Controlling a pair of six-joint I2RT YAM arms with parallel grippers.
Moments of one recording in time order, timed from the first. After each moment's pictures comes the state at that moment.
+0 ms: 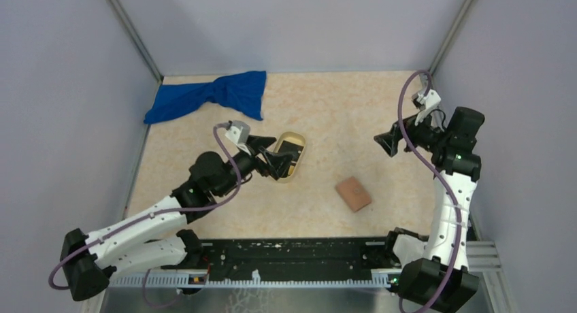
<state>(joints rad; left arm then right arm) -0.98 0.96 0.64 0.40 -0.10 -0.35 -0.36 0.98 1.03 -0.64 -0.94 -0.41</state>
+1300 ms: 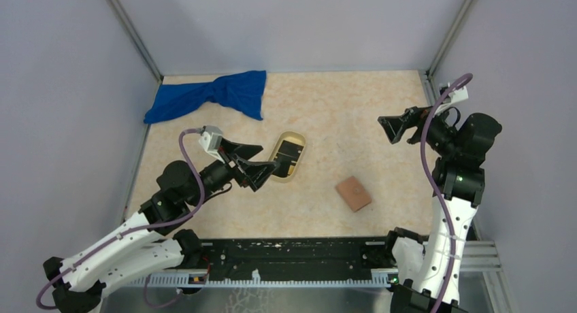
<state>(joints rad) -0.93 0.66 0.70 0.09 -0.03 -0.45 -0.36 0.79 1.06 -0.39 -0.86 0.16</state>
